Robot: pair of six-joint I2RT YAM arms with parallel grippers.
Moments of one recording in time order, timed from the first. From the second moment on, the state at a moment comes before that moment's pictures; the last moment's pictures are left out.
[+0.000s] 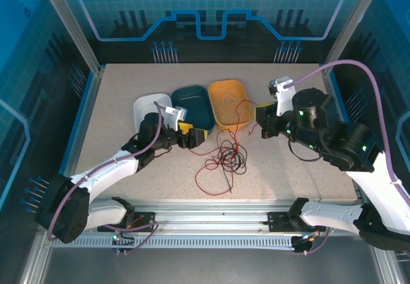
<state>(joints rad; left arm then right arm) -0.46 1.22 0.61 0.25 0.48 -0.48 0.85 1.05 1.70 -1.10 0.23 0.34</state>
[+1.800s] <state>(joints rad) -0.46 0.78 0.59 -0.01 0.03 -0.46 0.85 1.43 2.21 -1.15 0.27 0.18</state>
